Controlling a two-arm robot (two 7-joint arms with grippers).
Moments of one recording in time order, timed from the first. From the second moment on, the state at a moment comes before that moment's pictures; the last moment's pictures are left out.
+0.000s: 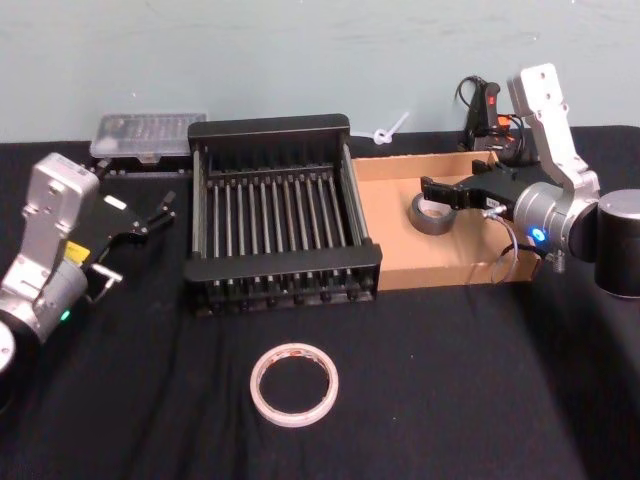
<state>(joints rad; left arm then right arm) -0.20 0.60 0.45 -1.41 -0.25 -0.12 0.03 0.50 0.31 -0.34 -1.15 0.31 0.39 0.27</state>
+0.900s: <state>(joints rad) -0.20 0.60 0.45 -1.41 -0.25 -0.12 0.03 0.29 0.44 -0.30 -1.43 0.33 0.36 0.38</state>
